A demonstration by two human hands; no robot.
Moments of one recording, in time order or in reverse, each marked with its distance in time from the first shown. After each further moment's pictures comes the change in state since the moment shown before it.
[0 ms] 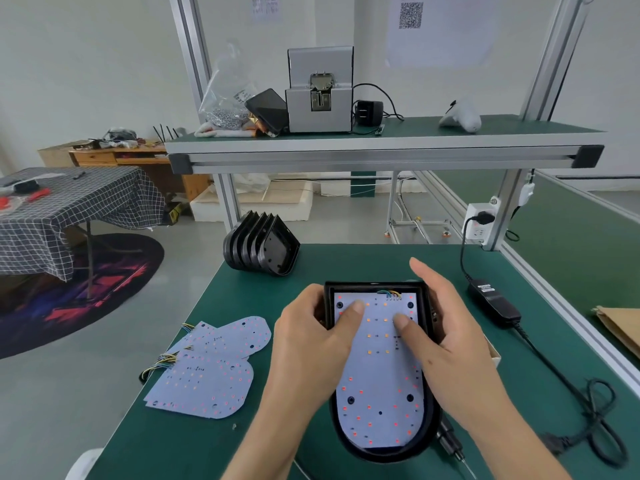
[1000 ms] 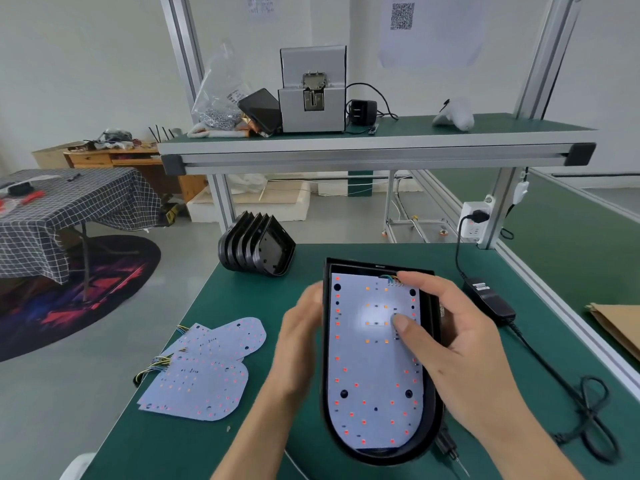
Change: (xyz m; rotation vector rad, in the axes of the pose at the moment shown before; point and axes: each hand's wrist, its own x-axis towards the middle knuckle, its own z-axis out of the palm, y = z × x) left_hand 0.013 -0.029 0.008 -0.416 -0.244 -0.076; right_hand -0.005 -0.019 -0.012 0.059 0.010 -0.092
